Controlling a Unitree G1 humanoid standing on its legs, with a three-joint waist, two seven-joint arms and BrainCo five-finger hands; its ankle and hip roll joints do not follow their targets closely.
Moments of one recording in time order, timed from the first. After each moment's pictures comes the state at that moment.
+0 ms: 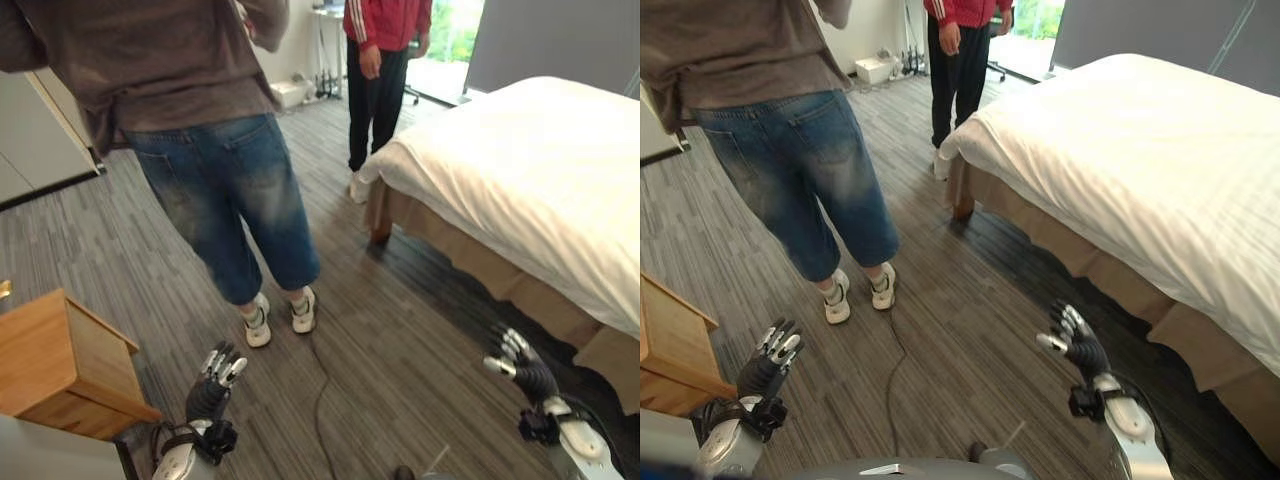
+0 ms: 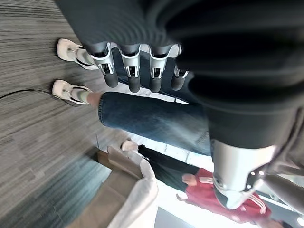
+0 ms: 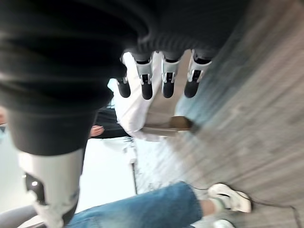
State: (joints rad) left arm 0.35 0.35 0.01 0.17 -0.69 -0.17 -0.08; right arm 0.34 -0.42 0.03 0.18 0.41 -0.15 0.16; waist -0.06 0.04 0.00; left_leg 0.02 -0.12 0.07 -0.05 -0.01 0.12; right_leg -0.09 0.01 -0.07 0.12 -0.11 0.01
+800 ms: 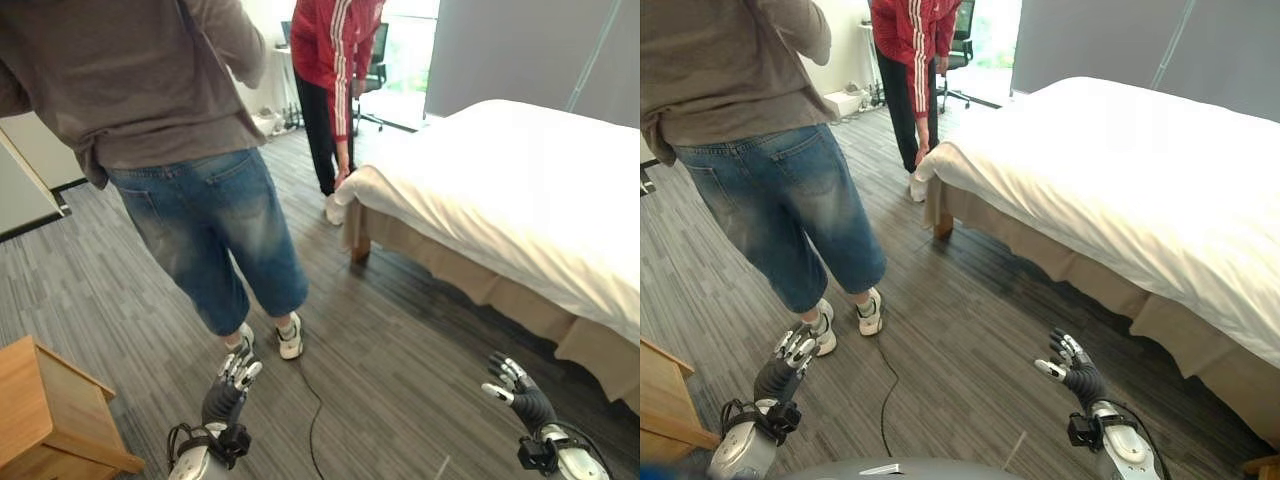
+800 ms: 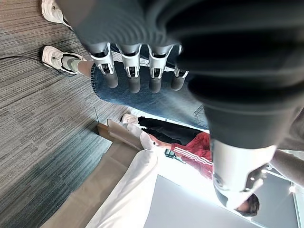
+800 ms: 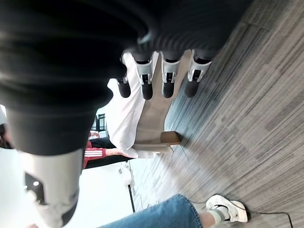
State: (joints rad) left arm 0.38 0.32 -0.02 0.17 -0.69 -0.16 -0.09; right arm 0.38 -0.40 0.04 0.20 0.41 -0.14 0.15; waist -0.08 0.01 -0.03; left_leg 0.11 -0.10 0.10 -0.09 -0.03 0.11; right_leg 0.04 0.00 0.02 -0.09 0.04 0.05
